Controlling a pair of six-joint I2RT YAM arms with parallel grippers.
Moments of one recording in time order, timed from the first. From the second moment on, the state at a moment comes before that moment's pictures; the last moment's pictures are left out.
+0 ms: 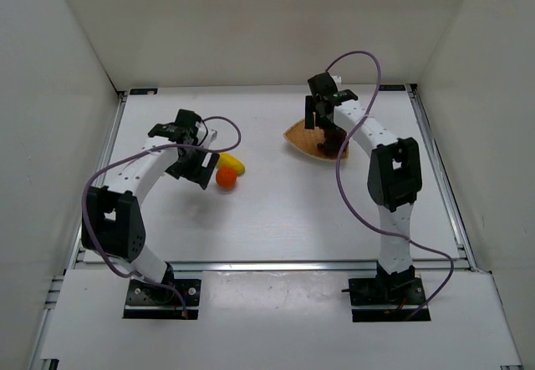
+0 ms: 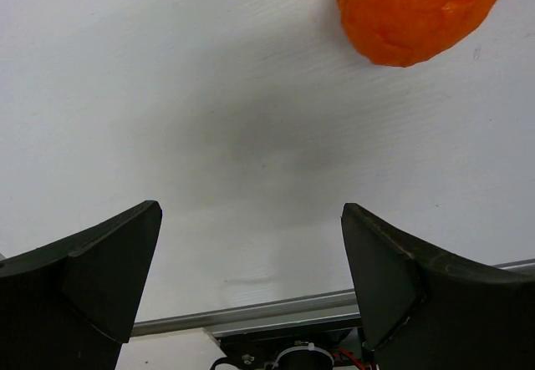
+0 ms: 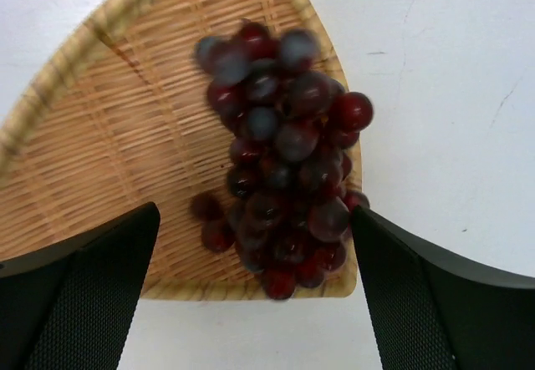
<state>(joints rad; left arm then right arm) -0.25 1.57 1.25 -0.95 -0.04 0.15 0.41 2.12 1.85 -0.74 0.40 0.33</state>
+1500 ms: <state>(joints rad) -0.70 2.08 2.04 -1.04 -0.02 0.23 0.33 1.22 1.11 -0.71 0.46 0.54</state>
